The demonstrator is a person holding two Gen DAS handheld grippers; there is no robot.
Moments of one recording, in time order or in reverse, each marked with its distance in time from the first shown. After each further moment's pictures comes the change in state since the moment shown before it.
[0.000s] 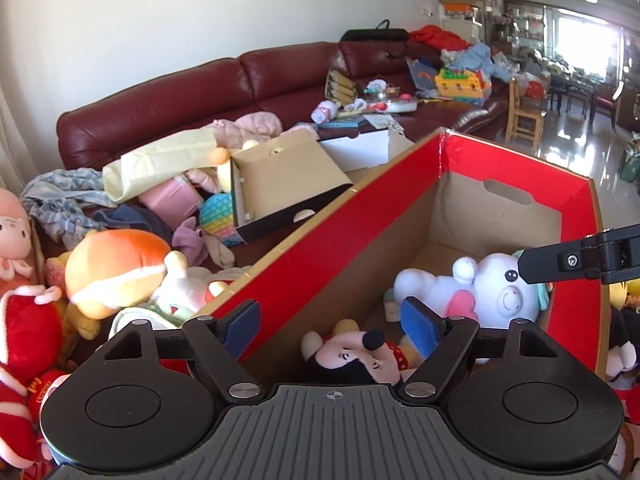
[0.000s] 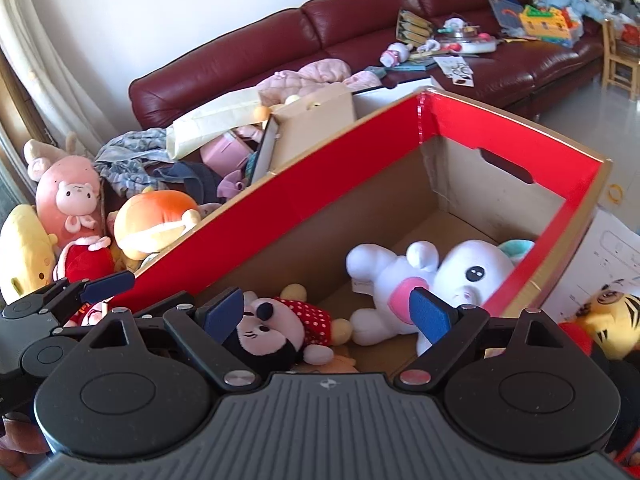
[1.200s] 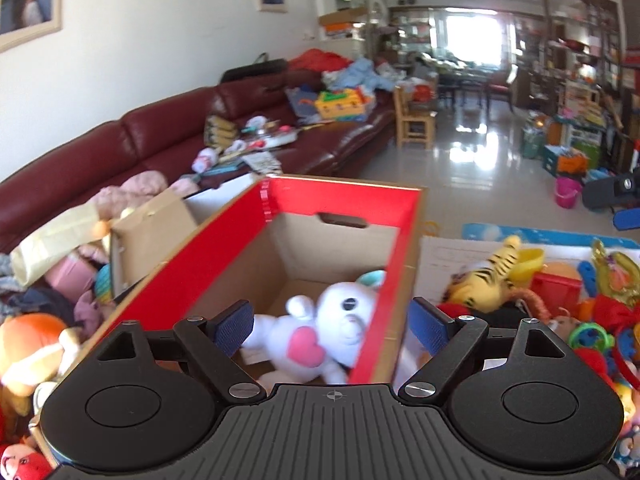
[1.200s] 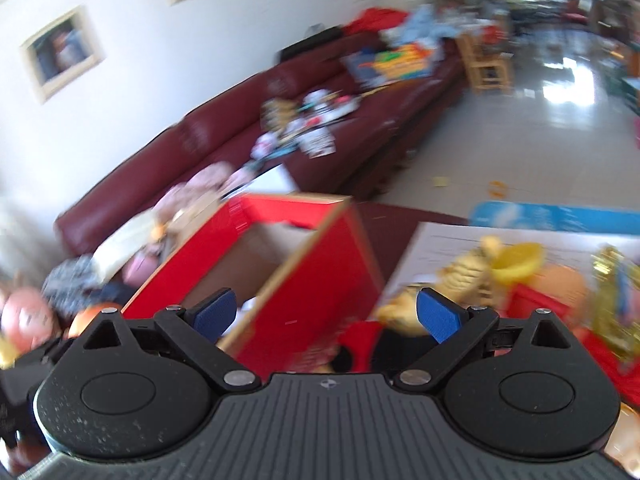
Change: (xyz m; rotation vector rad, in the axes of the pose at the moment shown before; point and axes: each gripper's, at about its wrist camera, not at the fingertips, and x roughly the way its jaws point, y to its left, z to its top) left arm -0.039 -0.140 0.010 0.222 -0.103 -0.260; right arm -0.178 -0.153 -0.061 0.334 -0.289 -0.219
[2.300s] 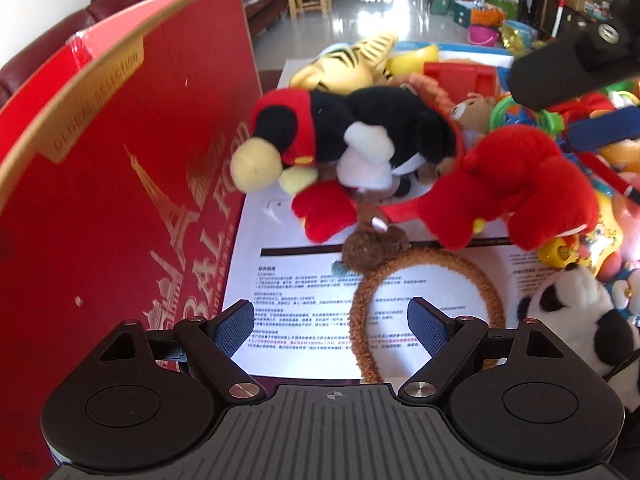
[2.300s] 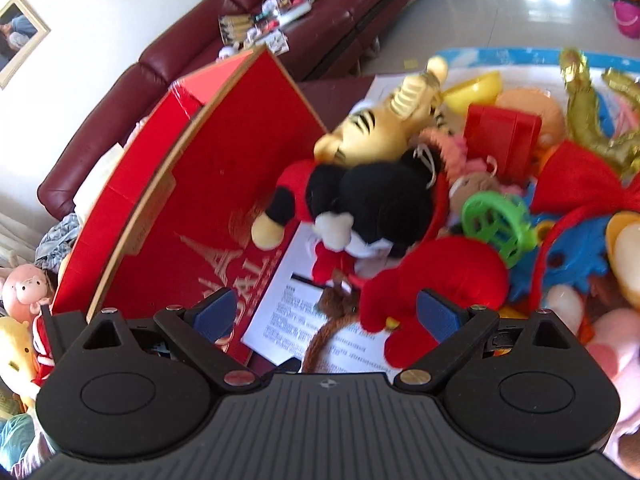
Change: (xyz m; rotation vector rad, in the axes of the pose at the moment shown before) left arm 0.098 -0.115 -0.130 0.192 0.381 -0.215; right arm 0.028 -0.058 -0.105 0.135 0.310 0.001
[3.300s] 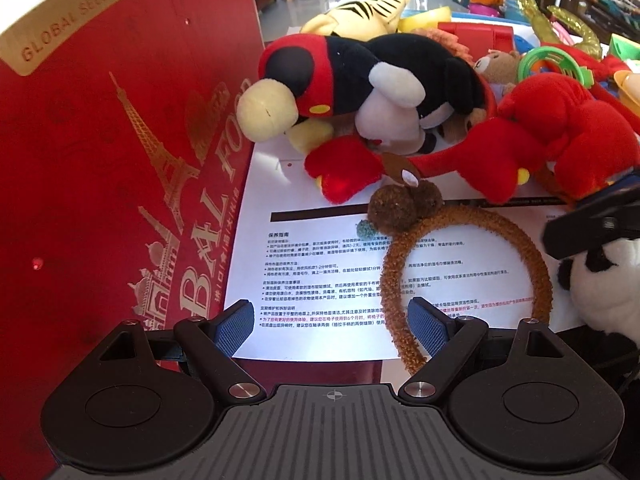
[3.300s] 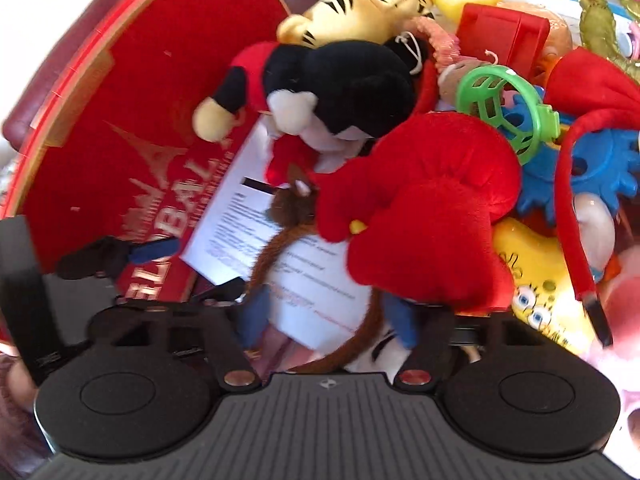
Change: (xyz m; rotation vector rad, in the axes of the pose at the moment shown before) left arm 0.032 0.014 -0.017 0.033 0.051 -0.001; right arm 0.061 -0.017 -0.037 -0.062 0.207 -0.131
